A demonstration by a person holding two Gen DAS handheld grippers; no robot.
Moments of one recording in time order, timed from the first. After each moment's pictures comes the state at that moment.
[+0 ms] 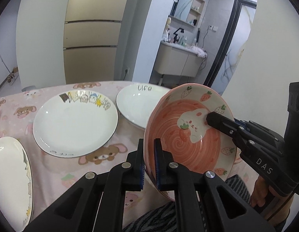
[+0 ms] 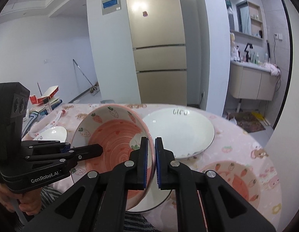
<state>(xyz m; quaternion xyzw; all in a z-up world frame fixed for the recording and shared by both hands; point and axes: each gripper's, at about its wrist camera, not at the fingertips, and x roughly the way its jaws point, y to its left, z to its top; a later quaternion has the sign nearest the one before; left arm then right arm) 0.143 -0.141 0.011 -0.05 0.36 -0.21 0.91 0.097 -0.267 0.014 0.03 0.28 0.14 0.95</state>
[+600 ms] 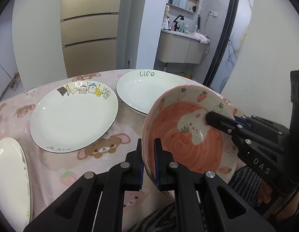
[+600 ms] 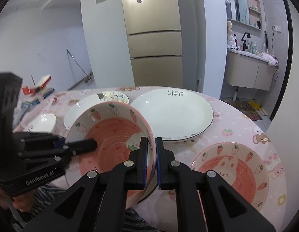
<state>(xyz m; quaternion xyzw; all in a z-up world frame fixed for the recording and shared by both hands) 0.151 -0.158 -0.012 0.01 0.39 -0.20 0.90 0.103 -0.270 -0.018 0.01 0.32 0.12 0.94</state>
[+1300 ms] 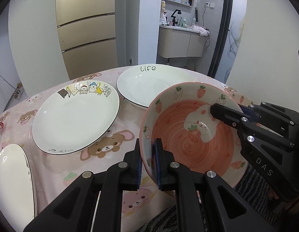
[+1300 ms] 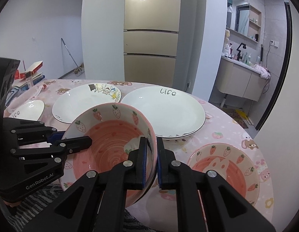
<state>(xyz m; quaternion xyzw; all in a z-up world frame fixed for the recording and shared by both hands) 0.157 -0.162 -0.026 0.05 0.39 -0.19 0.90 0.099 -0.255 -0.022 -0.05 0.32 0.07 0.94</state>
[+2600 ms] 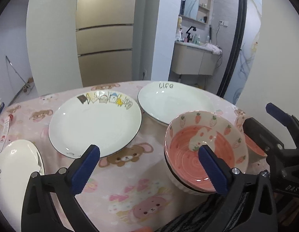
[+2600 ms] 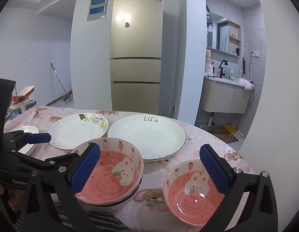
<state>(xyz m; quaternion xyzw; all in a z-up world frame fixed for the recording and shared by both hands) 0.145 -0.137 -0.008 0.00 0.34 -0.15 0.93 0.077 -0.275 0.004 -0.02 0.22 0.03 0.98</state>
